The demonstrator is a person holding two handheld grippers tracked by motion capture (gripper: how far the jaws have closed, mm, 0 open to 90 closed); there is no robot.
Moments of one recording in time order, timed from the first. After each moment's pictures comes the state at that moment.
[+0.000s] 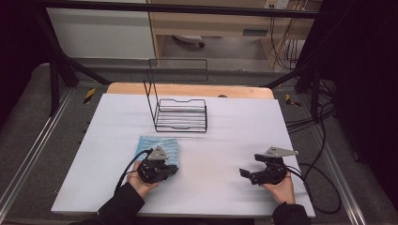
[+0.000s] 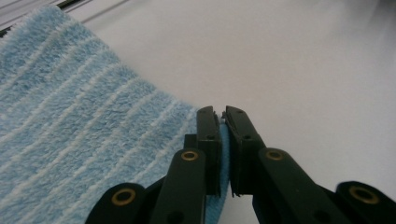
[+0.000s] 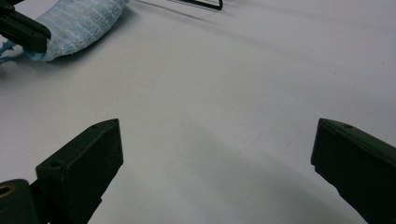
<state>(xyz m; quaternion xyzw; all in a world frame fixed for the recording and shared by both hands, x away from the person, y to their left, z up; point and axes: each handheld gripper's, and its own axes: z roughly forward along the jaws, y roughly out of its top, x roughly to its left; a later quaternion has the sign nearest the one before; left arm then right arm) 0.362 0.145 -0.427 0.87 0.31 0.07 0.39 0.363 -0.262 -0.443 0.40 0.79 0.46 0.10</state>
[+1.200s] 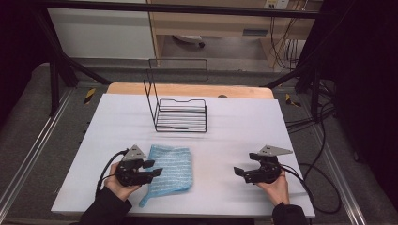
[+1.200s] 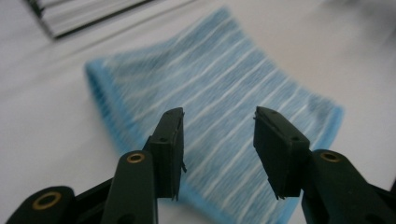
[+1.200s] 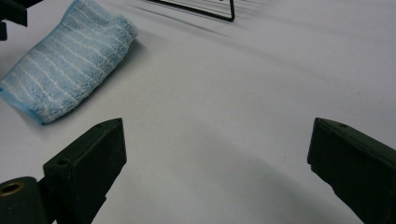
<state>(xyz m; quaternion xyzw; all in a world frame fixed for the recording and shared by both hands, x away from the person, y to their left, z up) 0.341 0.203 -0.406 0.83 0.38 0.10 0.38 0.363 -0.241 -0.435 0.40 0.78 0.46 0.10</state>
